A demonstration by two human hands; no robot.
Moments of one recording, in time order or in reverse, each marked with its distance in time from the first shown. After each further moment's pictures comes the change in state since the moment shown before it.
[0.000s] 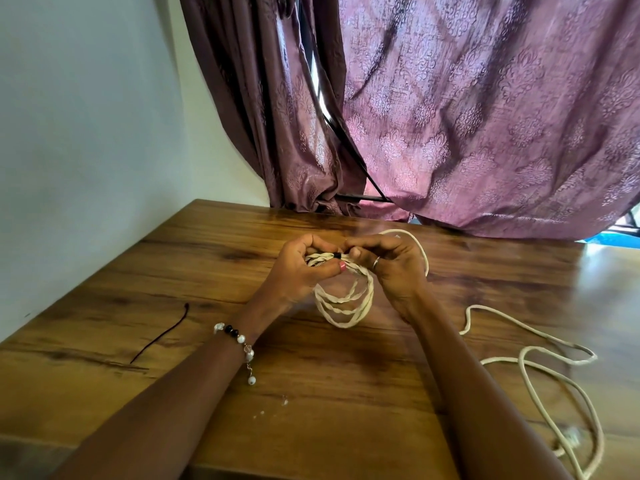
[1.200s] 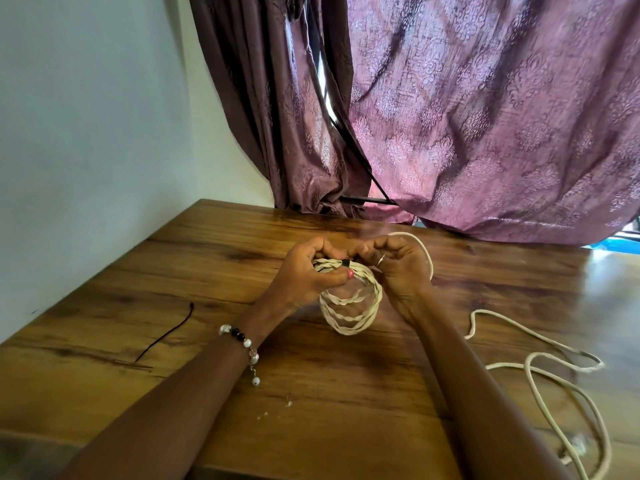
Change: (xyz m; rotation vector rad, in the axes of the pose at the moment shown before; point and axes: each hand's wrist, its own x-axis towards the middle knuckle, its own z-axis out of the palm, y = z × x) left_hand 0.000 -0.006 0.000 0.060 -0.023 0.057; right_hand 0.001 -0.007 0.006 0.058 0.108 0.188
